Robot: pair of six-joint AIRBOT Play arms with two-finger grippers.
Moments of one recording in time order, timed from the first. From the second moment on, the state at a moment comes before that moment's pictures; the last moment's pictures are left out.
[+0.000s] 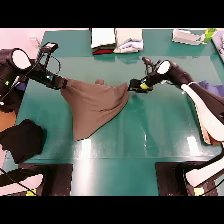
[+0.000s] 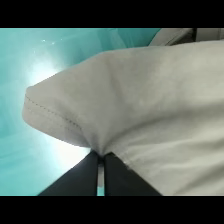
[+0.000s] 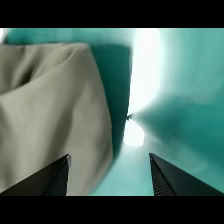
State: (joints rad) left arm -0.16 -1.29 1.35 1.43 -1.22 -1.41; right arm 0.25 -1.72 1.44 -1.04 0.98 1.60
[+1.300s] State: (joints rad) left arm -0.16 -1.01 1.89 1.37 -1.23 -1.41; right arm 0.27 -1.05 1.81 -1.32 1.31 1.57
